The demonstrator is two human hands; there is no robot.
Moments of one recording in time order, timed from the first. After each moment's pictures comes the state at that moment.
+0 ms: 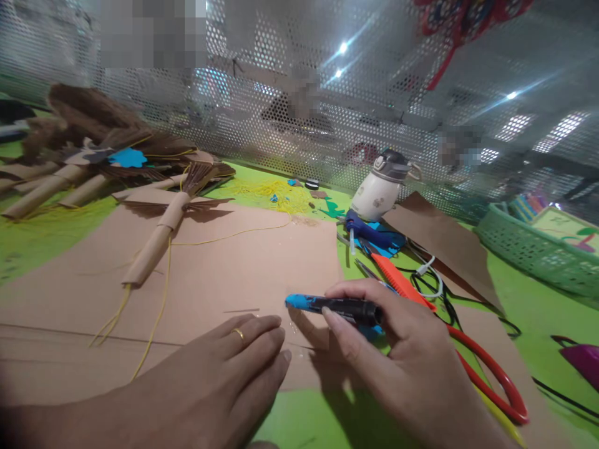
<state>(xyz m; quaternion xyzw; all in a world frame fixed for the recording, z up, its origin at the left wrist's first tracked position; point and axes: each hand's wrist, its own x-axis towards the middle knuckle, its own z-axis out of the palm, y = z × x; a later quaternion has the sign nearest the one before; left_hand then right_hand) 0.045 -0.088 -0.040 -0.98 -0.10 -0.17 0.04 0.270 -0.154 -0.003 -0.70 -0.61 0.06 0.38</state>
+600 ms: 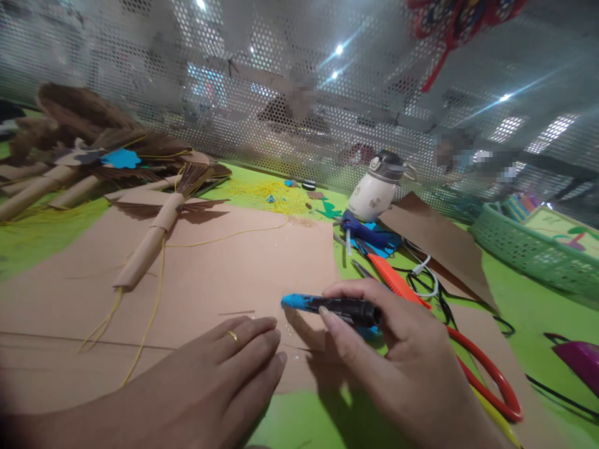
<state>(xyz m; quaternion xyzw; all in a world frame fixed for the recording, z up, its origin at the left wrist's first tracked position) 0.047 -0.085 -0.044 -0.98 -0.10 -0.18 0.05 0.270 -0.151 0.000 -0.68 -0.63 0.04 0.38</state>
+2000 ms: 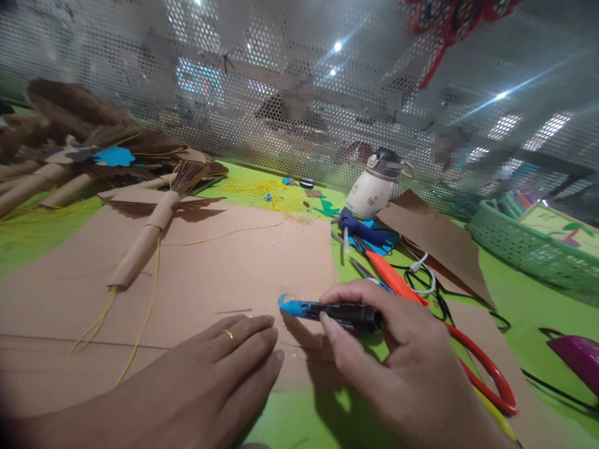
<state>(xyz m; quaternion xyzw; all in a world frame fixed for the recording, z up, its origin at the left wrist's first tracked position) 0.044 -0.086 -0.039 -0.98 -0.11 -0.15 0.02 0.271 -0.154 0.002 -0.64 -0.68 -0.01 0.34</state>
